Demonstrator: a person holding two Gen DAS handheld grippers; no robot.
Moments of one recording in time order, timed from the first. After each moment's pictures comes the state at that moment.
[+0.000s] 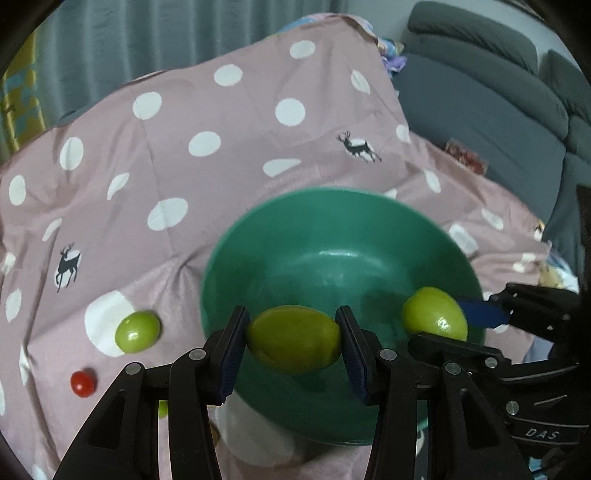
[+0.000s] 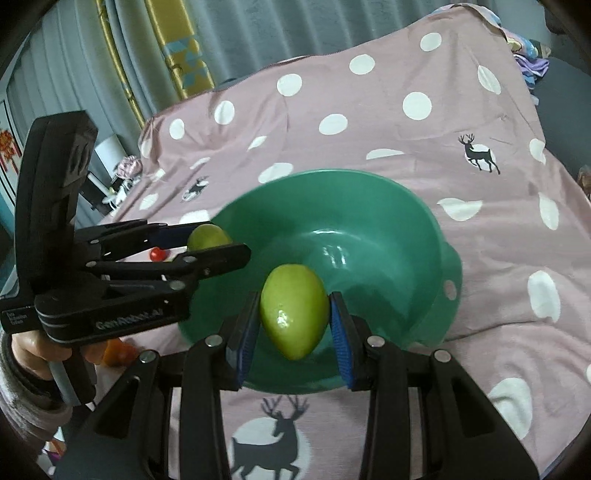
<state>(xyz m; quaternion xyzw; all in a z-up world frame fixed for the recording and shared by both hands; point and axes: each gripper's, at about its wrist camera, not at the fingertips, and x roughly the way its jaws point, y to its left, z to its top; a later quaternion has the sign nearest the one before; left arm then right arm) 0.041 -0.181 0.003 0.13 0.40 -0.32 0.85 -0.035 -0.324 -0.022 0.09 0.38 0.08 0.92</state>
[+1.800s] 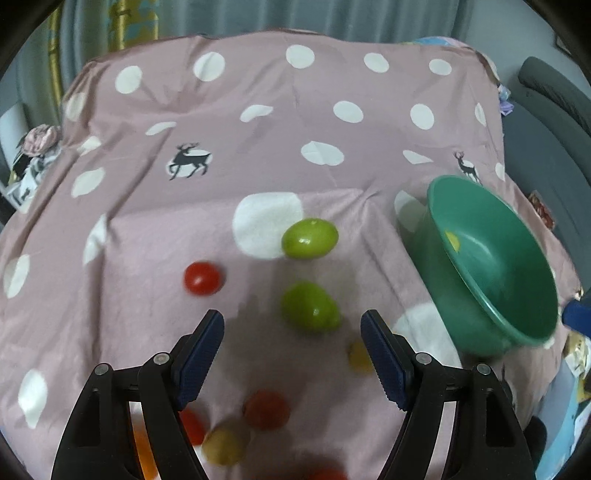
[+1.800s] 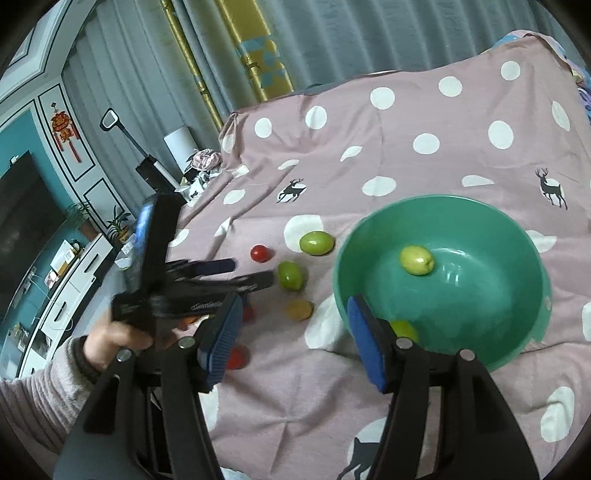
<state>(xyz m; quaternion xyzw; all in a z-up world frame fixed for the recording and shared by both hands) 0.067 -0.041 -0.029 0.02 0.46 -0.17 0.87 -0.057 -0.241 0.017 0.10 0.35 0.21 0.91</state>
